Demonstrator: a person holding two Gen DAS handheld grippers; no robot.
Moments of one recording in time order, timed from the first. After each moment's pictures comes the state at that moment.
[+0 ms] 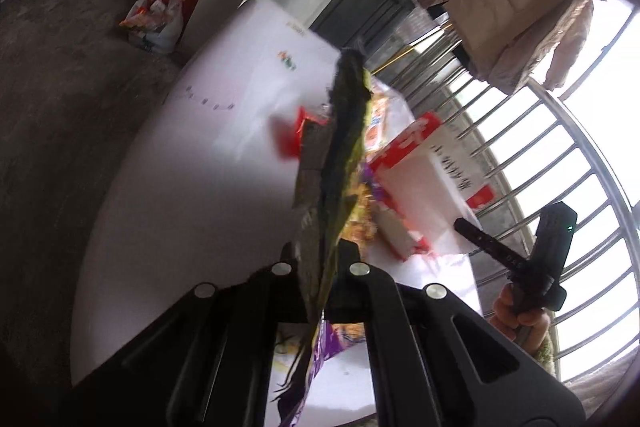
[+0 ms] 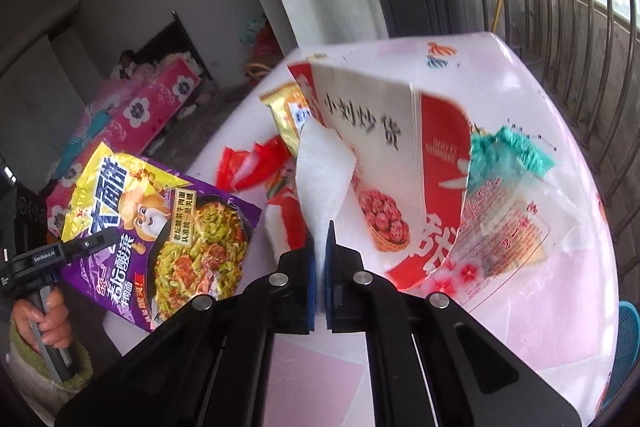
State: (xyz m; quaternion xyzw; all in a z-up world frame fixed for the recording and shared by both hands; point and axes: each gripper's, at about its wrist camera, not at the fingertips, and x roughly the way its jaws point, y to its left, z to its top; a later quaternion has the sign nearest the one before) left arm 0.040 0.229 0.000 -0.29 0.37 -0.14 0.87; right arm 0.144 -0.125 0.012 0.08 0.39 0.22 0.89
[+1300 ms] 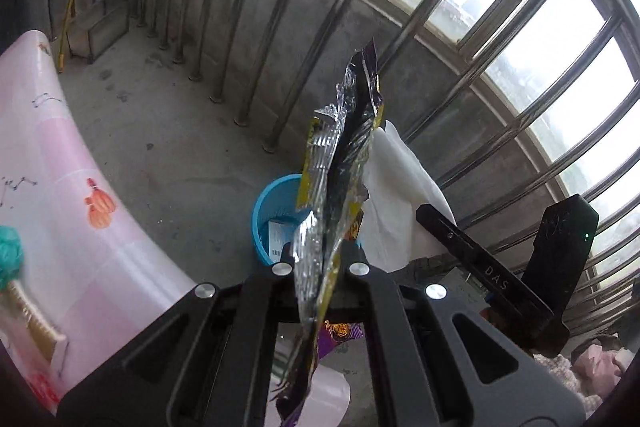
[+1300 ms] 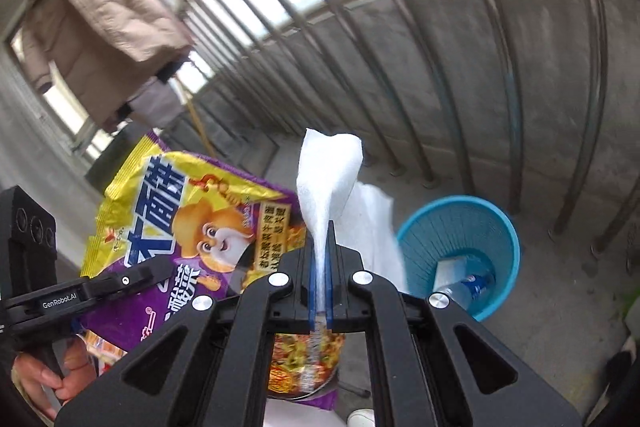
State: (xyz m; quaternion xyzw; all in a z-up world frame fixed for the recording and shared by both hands) left arm 0.155 -0.348 0.005 0.04 0.49 -0.50 0.71; right arm -0.044 -0.502 -0.029 0.39 0.24 -0.24 0.86
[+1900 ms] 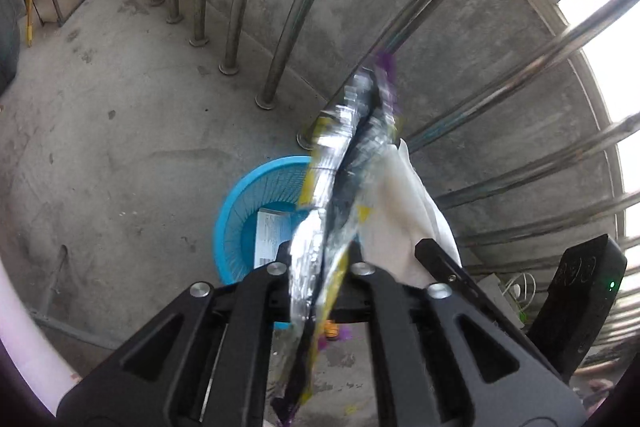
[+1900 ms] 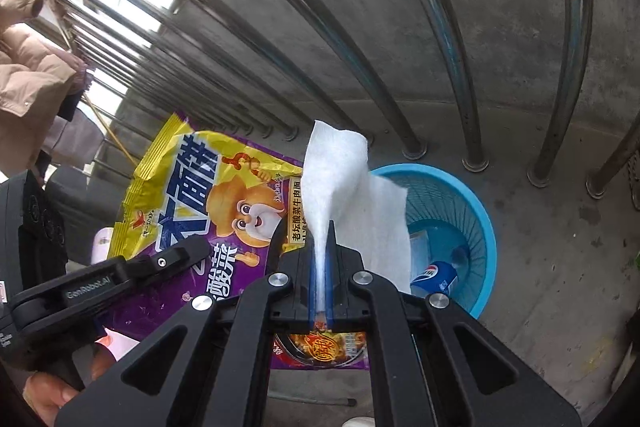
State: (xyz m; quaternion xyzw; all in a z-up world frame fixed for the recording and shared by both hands) left arm 0.192 -0.542 -0.135 0.10 0.58 -0.45 0.67; right arm -0.014 -0.607 -0.147 0.48 0.29 -0.30 0.77
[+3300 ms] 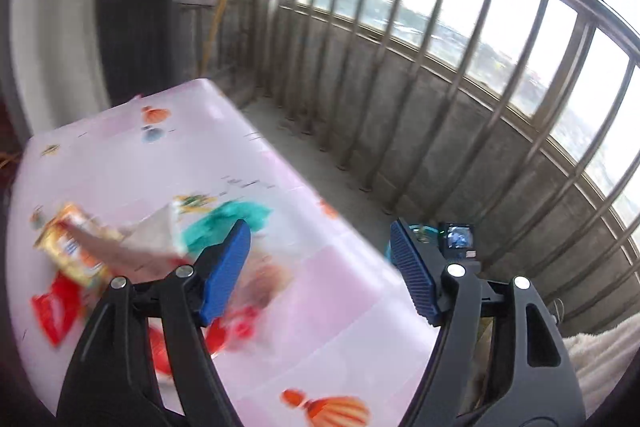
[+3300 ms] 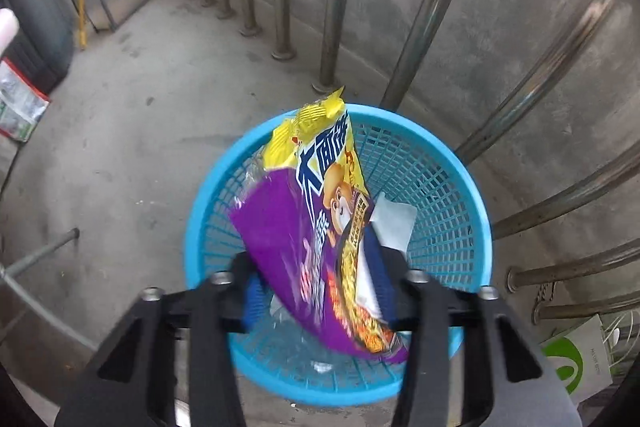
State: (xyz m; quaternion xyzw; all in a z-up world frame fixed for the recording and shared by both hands) left arm 0.142 -0.110 0.084 0.03 0.37 -0.32 0.87; right arm 0.120 -0.553 -0.251 0.18 0.52 -0.34 0.76
